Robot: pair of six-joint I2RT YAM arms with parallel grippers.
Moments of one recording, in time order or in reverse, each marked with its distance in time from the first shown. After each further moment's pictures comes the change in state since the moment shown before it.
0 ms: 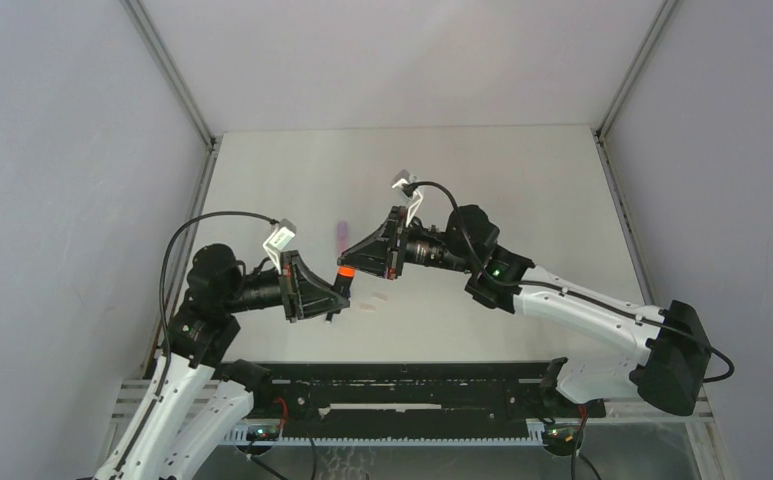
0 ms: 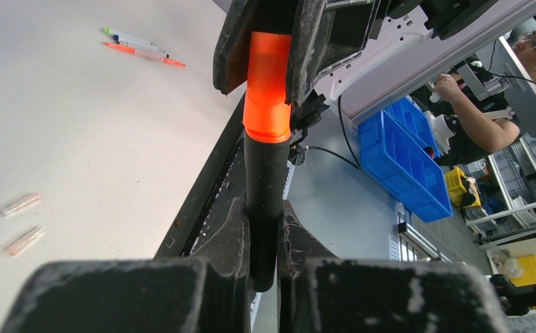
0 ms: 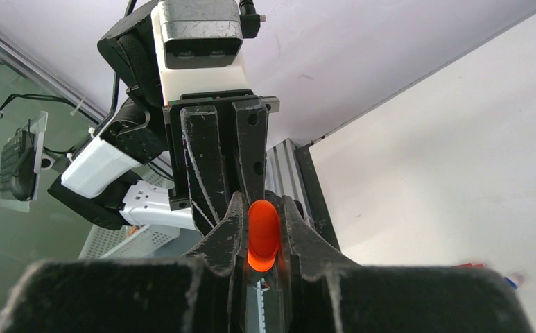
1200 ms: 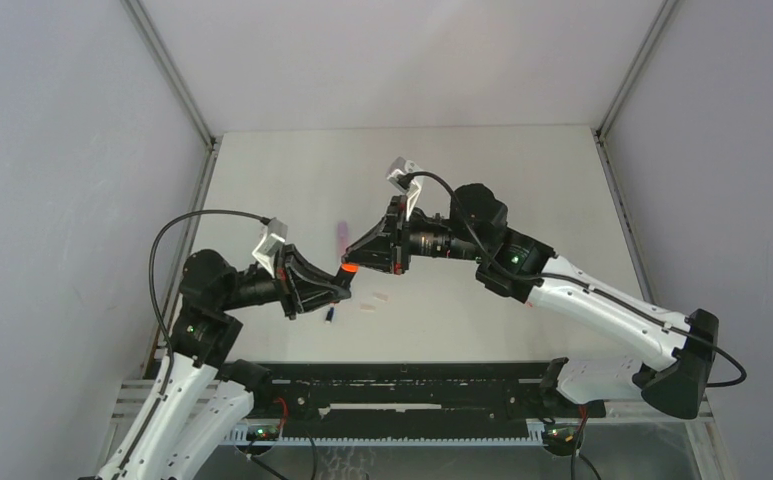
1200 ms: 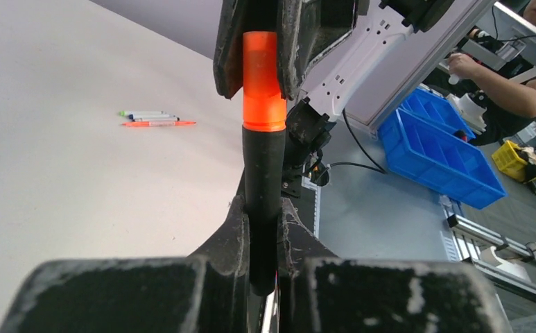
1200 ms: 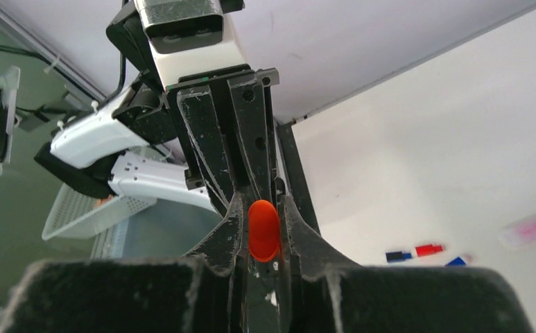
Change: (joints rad) left arm 0.019 -0.003 -0.050 0.288 0.074 0.036; right arm -0.005 -0.050 0.218 -0.319 -0.012 -0.168
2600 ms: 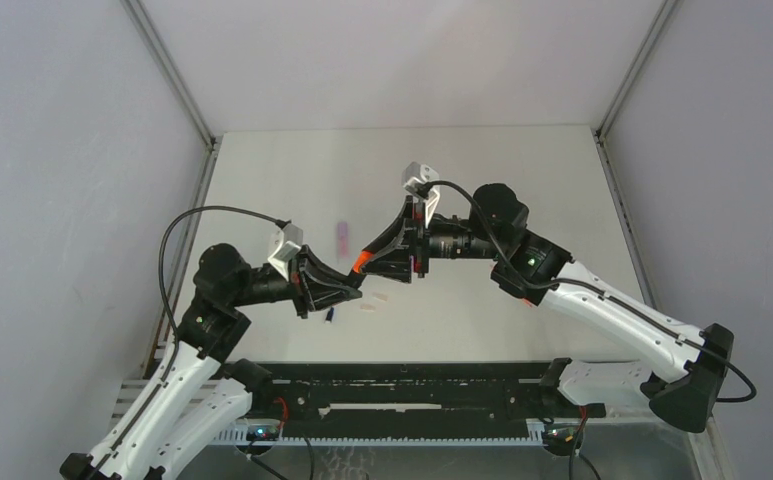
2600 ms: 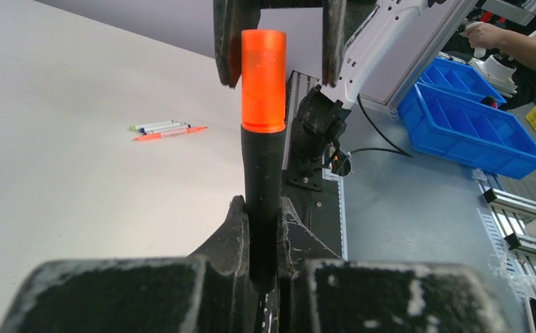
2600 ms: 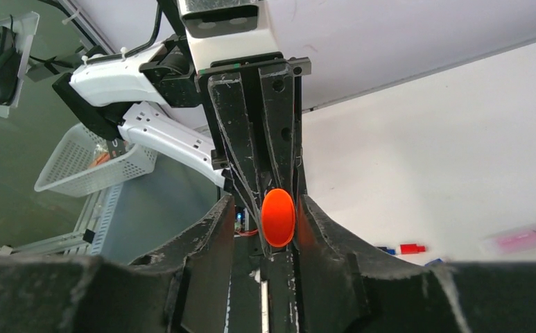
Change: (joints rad) left arm -0.142 0.057 0.000 0.002 -0.076 0.195; right arm -0.079 -0.072 -0.031 -0.004 -0.172 -0.113
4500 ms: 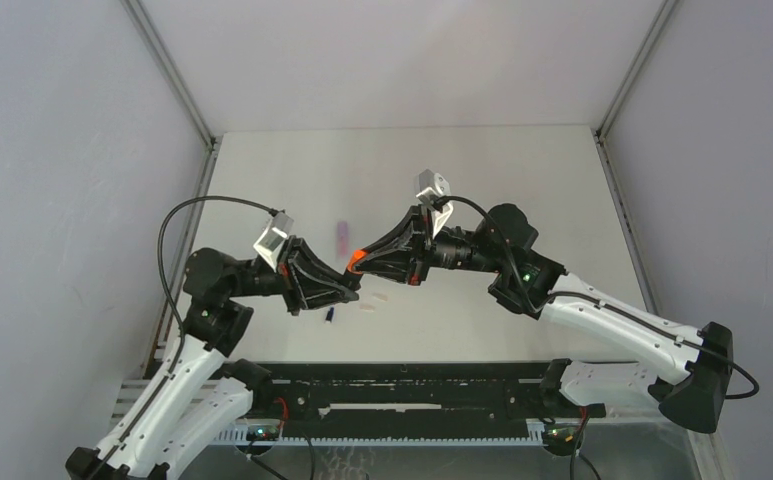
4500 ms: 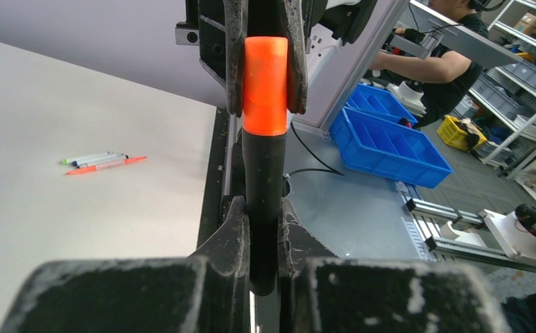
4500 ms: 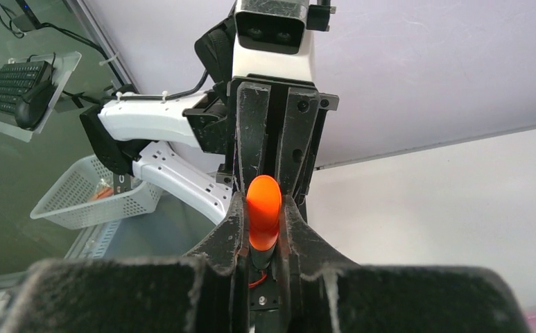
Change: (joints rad) left arm 0.045 0.039 -0.018 0.370 0.145 -0.374; right arm 0.087 -0.010 -0.148 0.286 0.061 0.032
